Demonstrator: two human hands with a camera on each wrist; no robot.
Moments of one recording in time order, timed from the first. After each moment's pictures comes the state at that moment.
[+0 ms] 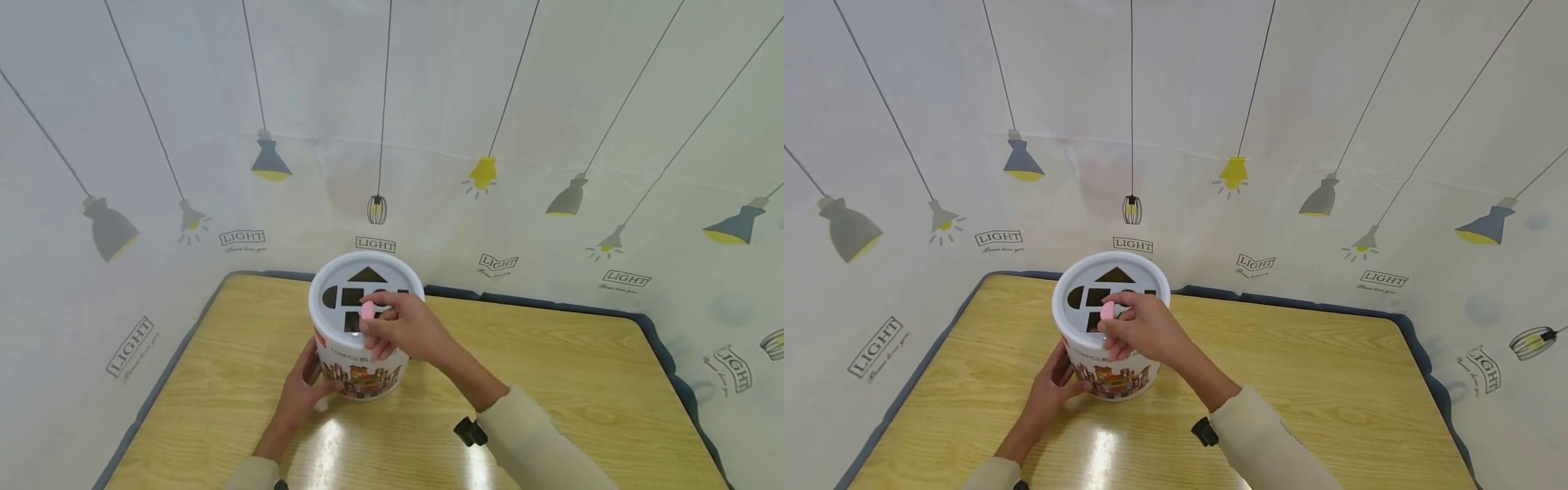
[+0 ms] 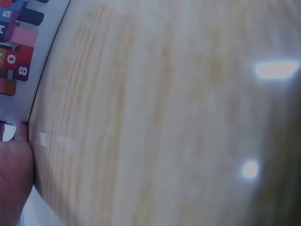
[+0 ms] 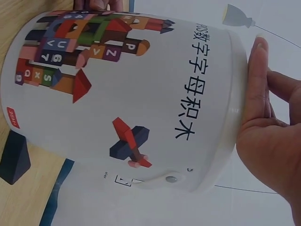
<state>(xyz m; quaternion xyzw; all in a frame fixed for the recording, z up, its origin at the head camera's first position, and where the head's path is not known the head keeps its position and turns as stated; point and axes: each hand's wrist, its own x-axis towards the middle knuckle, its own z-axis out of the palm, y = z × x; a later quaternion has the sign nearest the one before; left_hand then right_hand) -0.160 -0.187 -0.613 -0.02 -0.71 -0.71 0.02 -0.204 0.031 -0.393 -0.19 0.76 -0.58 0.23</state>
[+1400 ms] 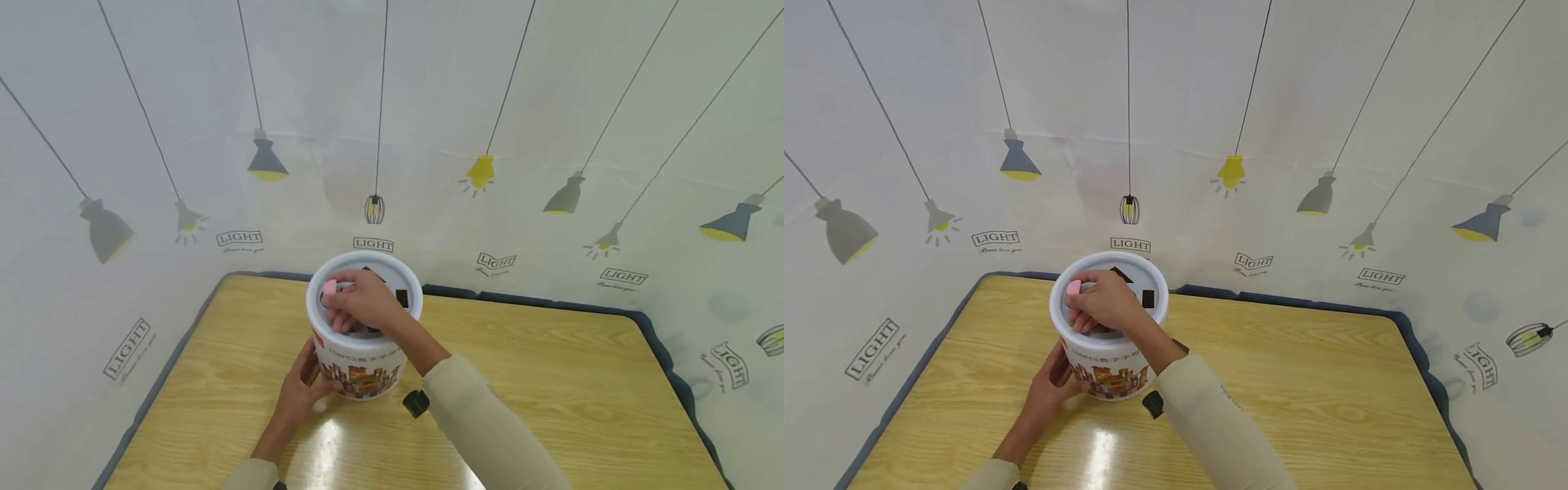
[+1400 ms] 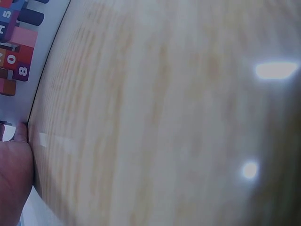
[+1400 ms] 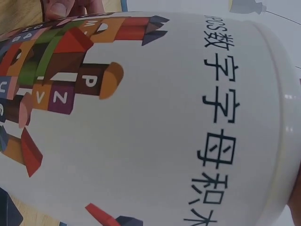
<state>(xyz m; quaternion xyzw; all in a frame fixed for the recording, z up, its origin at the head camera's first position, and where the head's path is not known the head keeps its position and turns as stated) -0.161 -0.189 -0.614 -0.02 -0.71 -0.71 0.01 -0.242 -0.028 -0.399 -0.16 0.78 -0.56 0.24</state>
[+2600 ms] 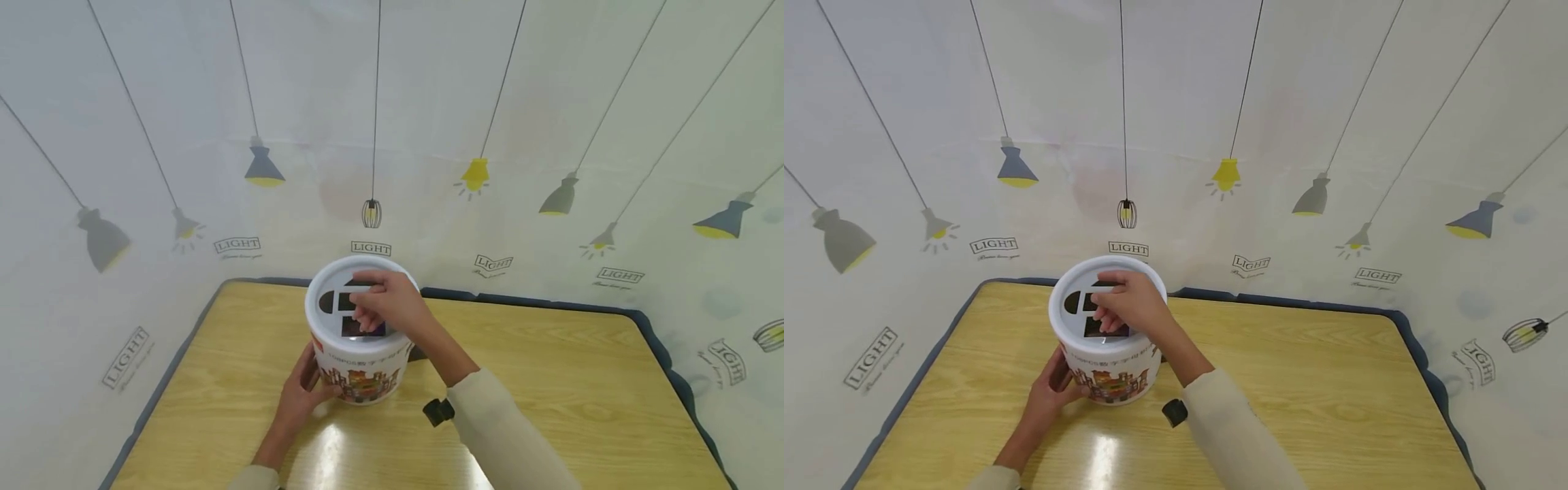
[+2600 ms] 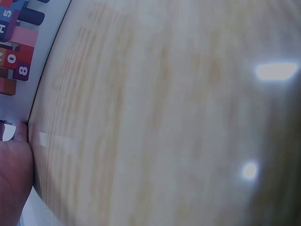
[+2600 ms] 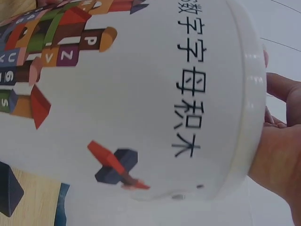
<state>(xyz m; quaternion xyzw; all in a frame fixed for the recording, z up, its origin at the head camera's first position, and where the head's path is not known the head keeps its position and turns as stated) -0.159 -0.187 -0.612 0.00 -0.71 -0.71 0.00 -0.238 0.010 -0.393 -0.15 0.75 -0.61 0.19</state>
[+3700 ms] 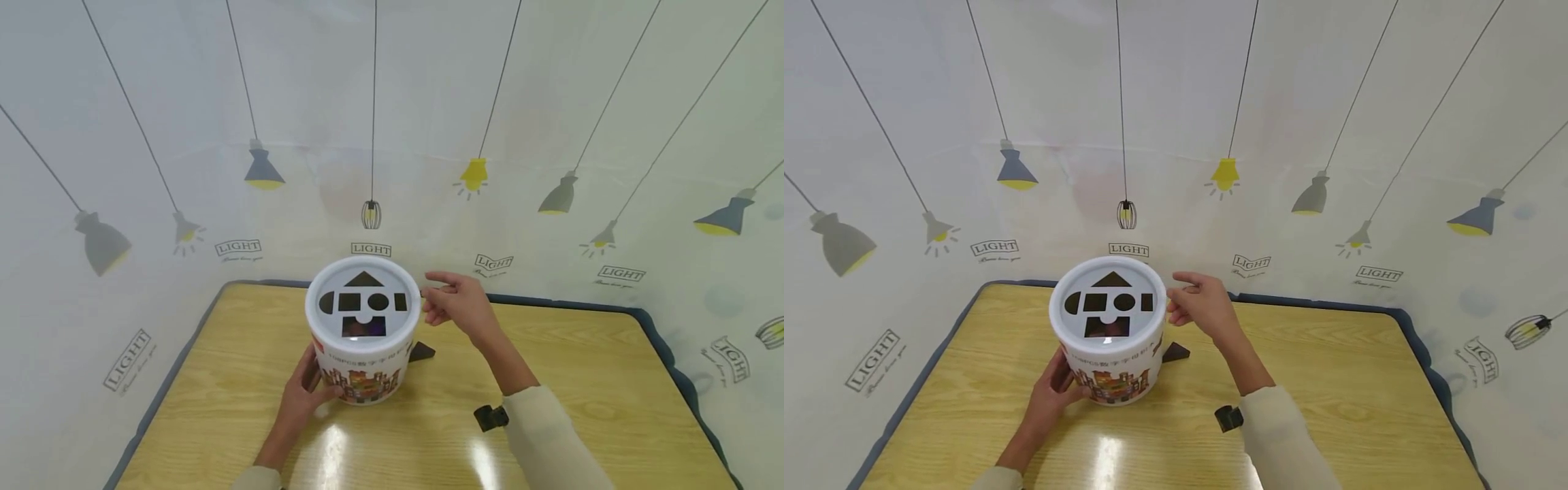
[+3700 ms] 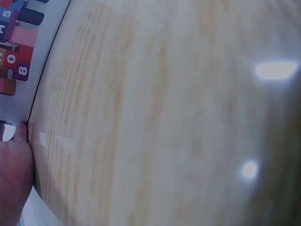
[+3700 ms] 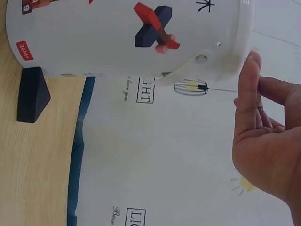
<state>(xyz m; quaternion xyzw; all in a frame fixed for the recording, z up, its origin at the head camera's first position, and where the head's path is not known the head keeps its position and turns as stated) -0.160 -0.187 -0.613 0.01 -0.71 -0.70 0.01 -0.248 0.104 -0.411 -0.06 0.77 -0.62 0.12</state>
